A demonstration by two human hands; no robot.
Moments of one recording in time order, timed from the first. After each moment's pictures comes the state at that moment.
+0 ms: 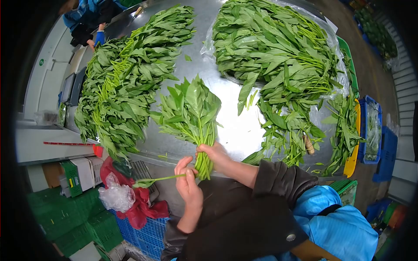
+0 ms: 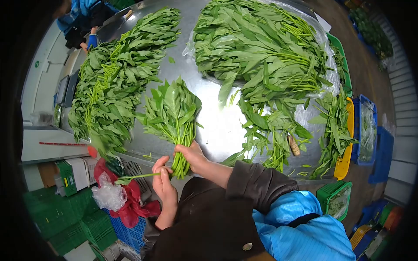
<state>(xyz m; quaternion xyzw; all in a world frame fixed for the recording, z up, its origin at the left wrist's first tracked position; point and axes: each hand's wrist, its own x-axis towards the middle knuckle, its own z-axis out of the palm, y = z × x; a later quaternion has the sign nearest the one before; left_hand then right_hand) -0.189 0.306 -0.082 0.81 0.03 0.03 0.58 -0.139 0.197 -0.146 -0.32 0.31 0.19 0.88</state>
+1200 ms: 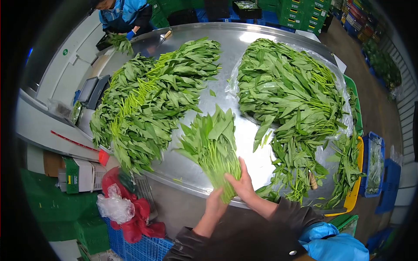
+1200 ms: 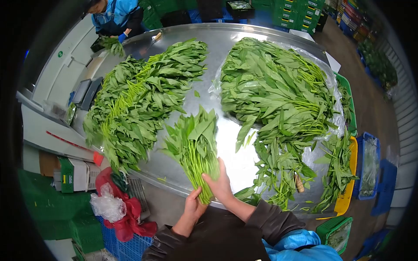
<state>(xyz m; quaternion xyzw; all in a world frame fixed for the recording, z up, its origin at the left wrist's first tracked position) -0.182 0.298 -0.169 0.29 0.24 -0.28 0.88 -0.156 0.167 -0.159 -0.67 0.16 -0.01 0.73</state>
